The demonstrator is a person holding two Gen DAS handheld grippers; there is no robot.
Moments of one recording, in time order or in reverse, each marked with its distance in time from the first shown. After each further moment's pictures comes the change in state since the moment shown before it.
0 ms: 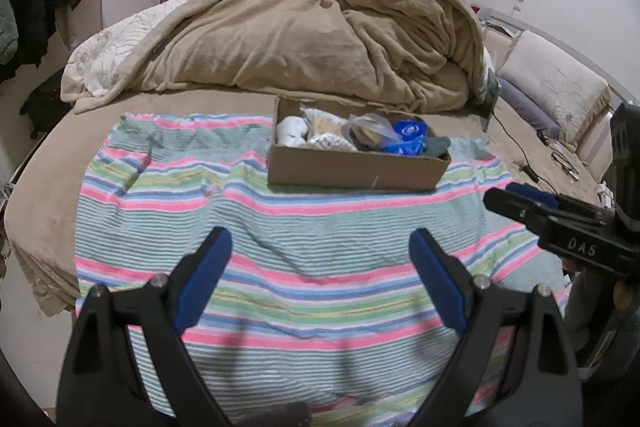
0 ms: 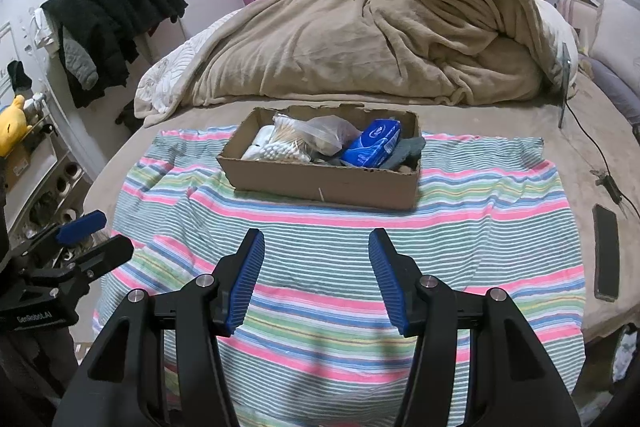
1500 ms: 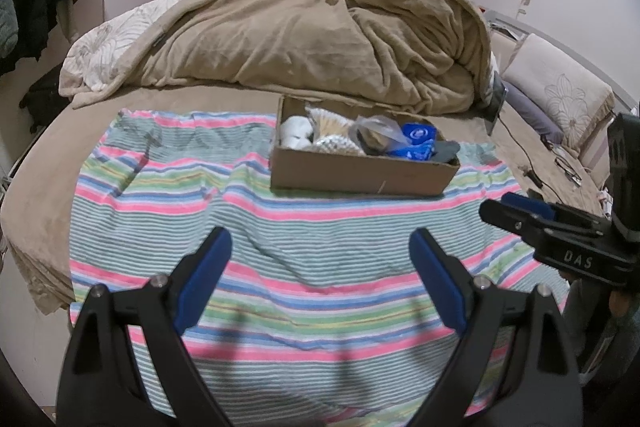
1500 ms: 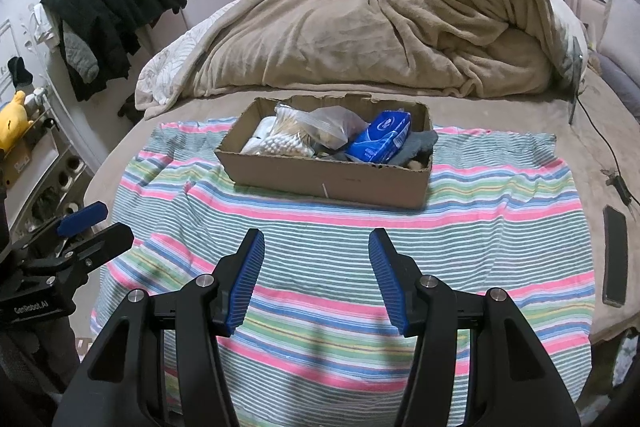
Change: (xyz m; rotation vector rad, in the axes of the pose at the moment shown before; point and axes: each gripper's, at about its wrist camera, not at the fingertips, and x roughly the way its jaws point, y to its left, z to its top) left arm 0.017 0.006 0.007 -0.019 0.017 -0.001; right arm 0.022 -0.004 0.006 -0.003 0.044 0.020
